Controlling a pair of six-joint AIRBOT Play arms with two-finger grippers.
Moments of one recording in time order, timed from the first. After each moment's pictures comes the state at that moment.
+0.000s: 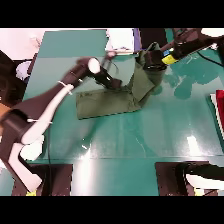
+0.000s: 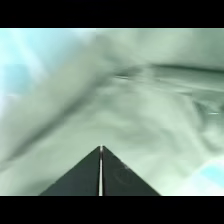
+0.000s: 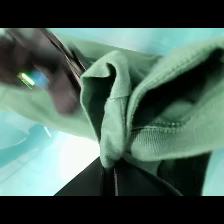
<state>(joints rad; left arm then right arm) -0.52 -1.81 1.81 1.27 -1.07 -1.62 0.36 -1.38 1.81 -1.30 1.45 1.67</state>
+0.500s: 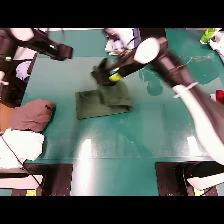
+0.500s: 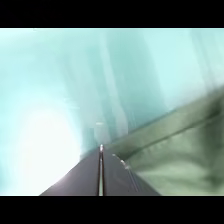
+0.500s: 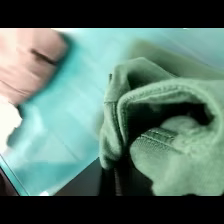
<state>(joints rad) -0.23 -1.42 1.82 1.51 -1.23 -1.57 0.69 -1.65 1.81 -1.10 1.05 1.65</state>
